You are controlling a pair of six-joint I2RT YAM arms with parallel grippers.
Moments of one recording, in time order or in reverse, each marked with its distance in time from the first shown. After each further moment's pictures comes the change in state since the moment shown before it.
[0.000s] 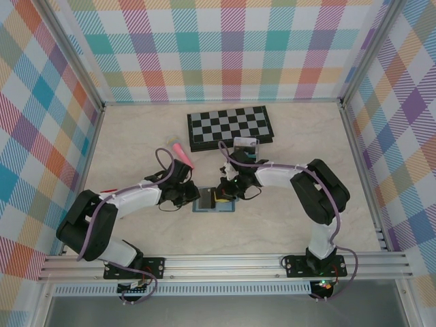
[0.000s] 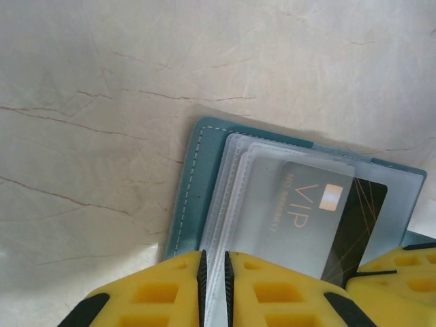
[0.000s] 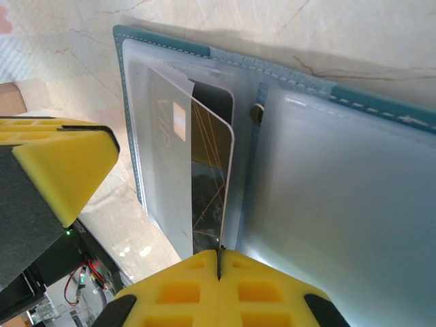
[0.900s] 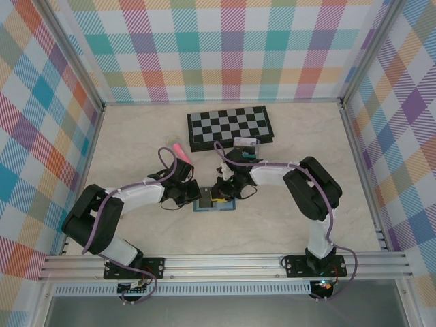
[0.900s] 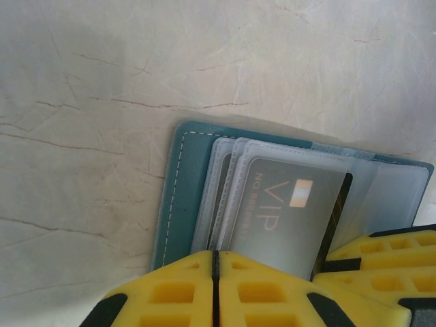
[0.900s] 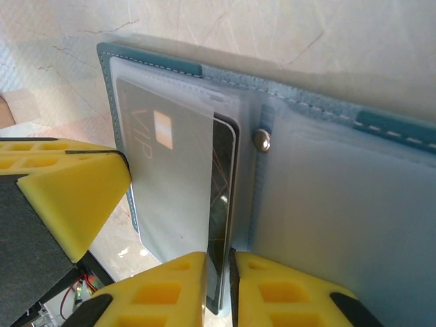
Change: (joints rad) left arm 0.005 0.065 0.020 0.027 0.030 -0.001; right arm 0.023 0.074 0.056 0.018 -0.006 0.030
